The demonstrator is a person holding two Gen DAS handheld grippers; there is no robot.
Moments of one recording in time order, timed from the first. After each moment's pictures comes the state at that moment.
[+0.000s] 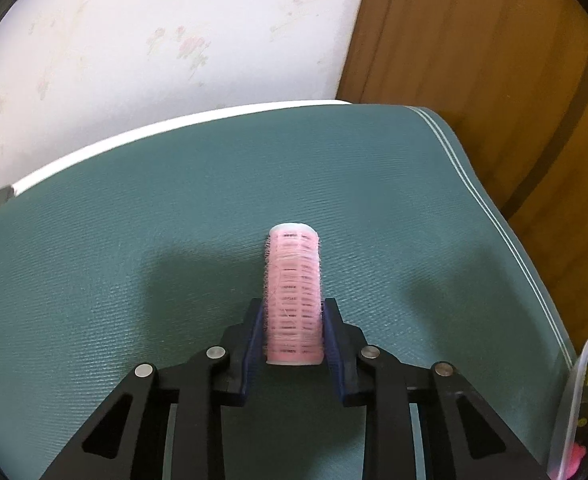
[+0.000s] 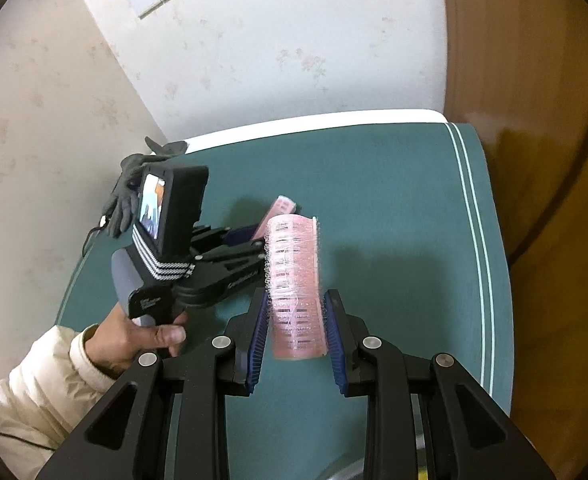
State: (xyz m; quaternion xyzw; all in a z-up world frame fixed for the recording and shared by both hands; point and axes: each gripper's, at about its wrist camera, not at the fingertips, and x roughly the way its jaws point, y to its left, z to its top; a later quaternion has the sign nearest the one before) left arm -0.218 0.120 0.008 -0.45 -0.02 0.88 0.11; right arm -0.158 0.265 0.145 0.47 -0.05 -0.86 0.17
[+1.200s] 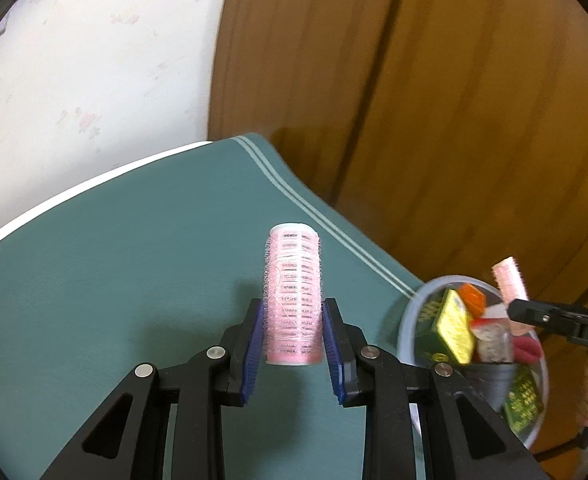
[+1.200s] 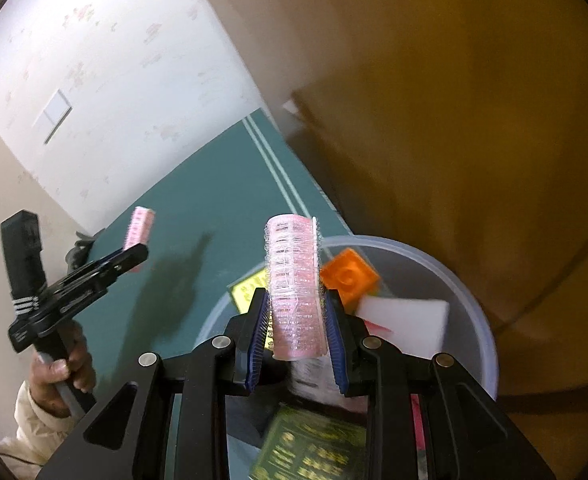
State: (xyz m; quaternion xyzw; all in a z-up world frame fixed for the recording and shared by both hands) left arm -0.099 0.186 0.086 -0.39 0.01 0.88 0.27; right arm 0.006 0.413 0.117 0.40 -0.22 -0.89 -0.04
